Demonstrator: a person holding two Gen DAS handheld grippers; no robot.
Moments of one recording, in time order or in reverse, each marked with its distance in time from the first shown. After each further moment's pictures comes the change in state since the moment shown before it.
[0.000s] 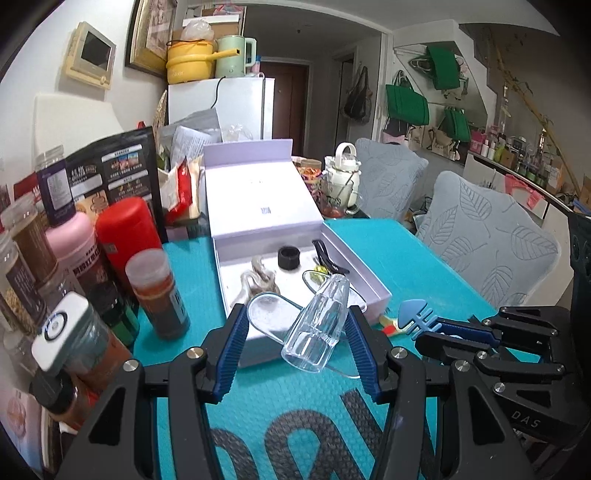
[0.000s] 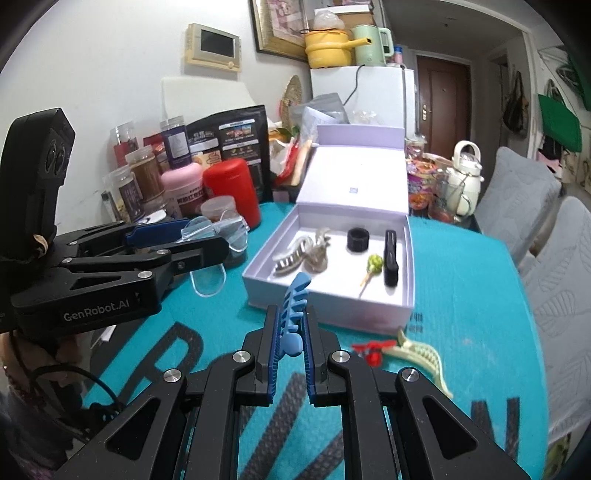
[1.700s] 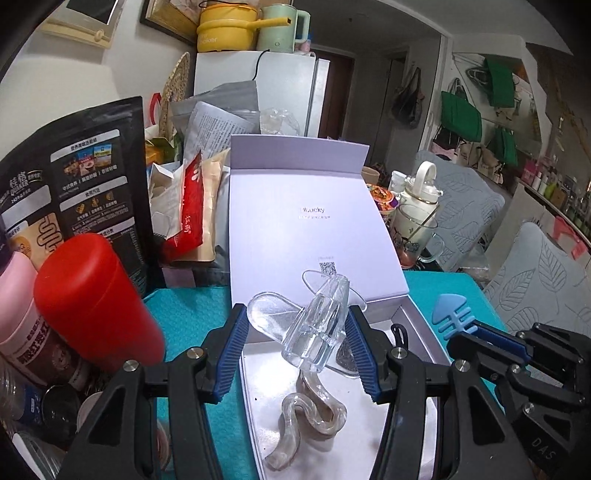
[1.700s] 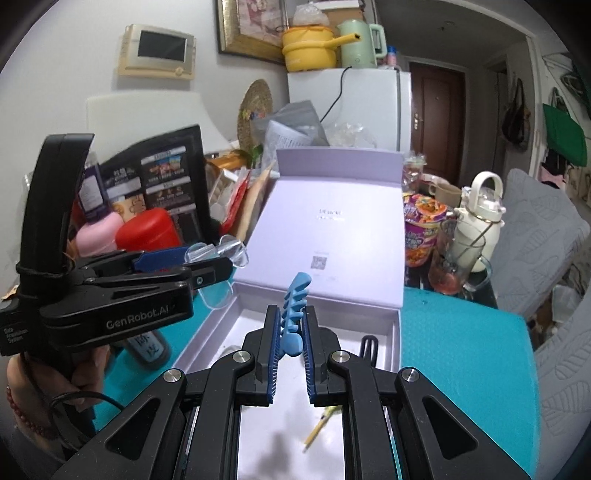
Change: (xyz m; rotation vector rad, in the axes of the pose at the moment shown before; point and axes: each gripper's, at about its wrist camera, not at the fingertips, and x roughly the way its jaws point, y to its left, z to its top) left arm 0.176 0.074 0.096 -0.134 0.056 0.080; right arm 0.143 -0.075 0.117 0.008 -0.023 -0.051
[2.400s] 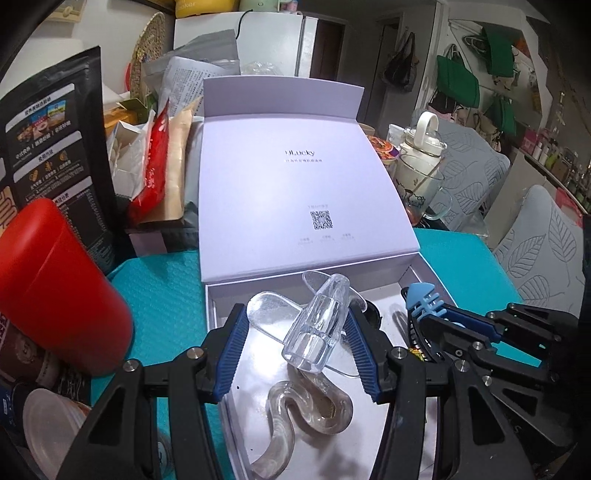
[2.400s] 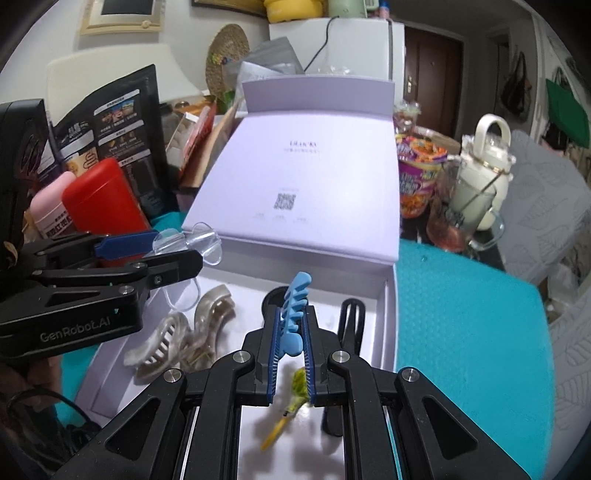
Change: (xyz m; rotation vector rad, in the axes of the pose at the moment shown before) left arm 0.050 -0.008 -0.019 0.033 0.137 -0.029; right arm 0.063 -0.033 -0.027 0.025 0.164 -0.036
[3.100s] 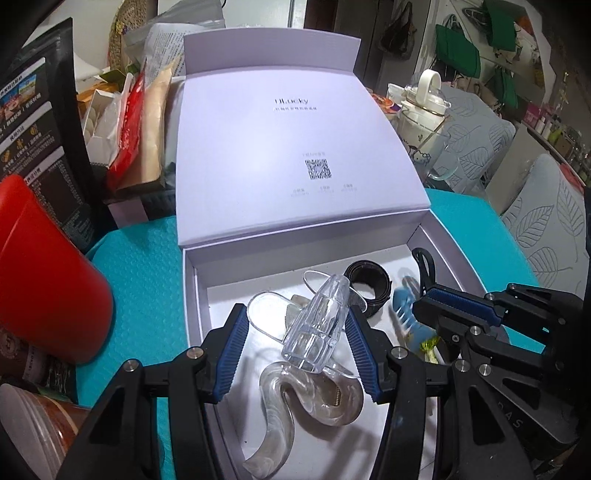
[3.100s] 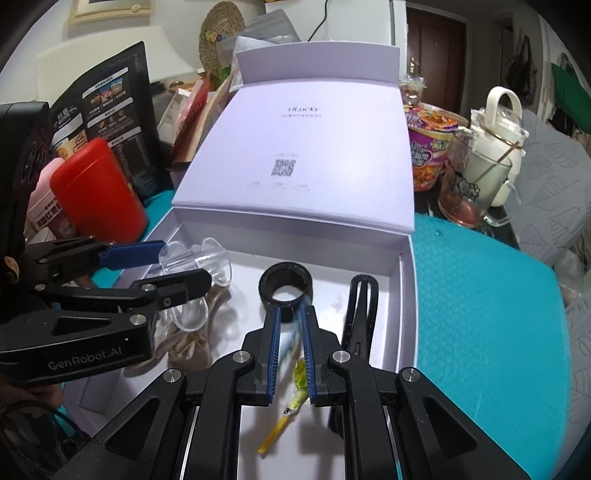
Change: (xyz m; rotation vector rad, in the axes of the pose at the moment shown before) left arm 0.031 -0.004 -0.012 0.031 0.132 0.005; right arm 0.024 -0.002 -0.007 0.011 0.077 0.007
